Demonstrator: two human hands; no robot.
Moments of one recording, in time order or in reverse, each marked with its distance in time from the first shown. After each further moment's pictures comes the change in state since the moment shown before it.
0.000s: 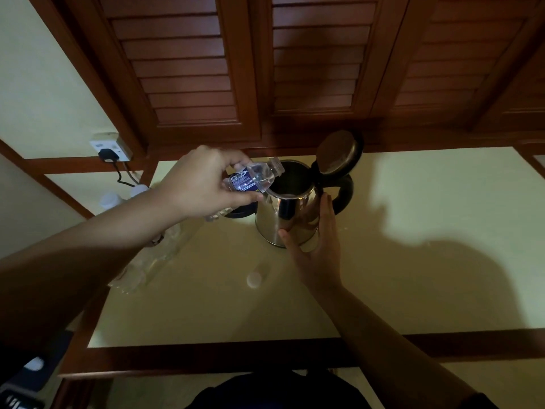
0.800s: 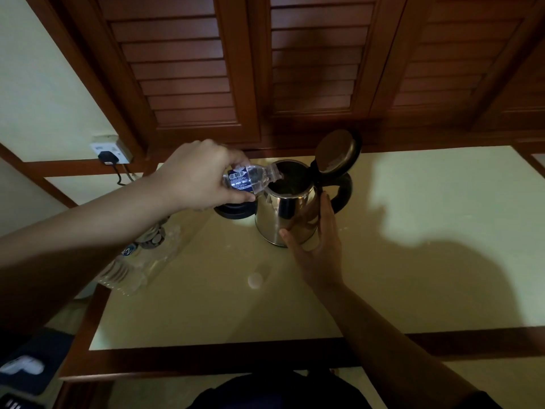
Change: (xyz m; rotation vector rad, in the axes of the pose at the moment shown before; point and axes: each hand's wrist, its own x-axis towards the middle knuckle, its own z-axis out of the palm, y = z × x) left_hand 0.011 0.005 -0.016 0.309 -0.099 0.055; right_hand 0.002 -0.005 -0.002 0.009 -0.001 0.049
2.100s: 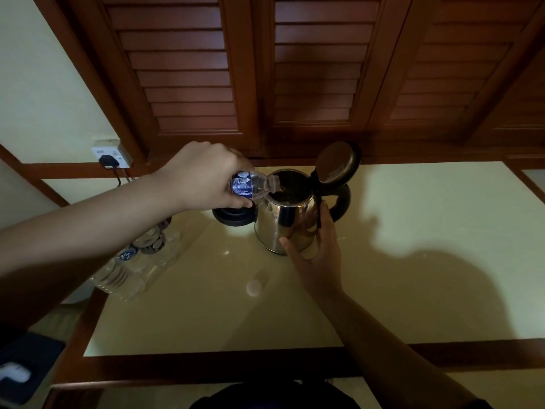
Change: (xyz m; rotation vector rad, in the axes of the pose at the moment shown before) left_hand 0.006 -0.001 -0.009 0.214 0.050 0.174; right_hand 0.001 0.002 -0.001 0.052 -0.012 -0.012
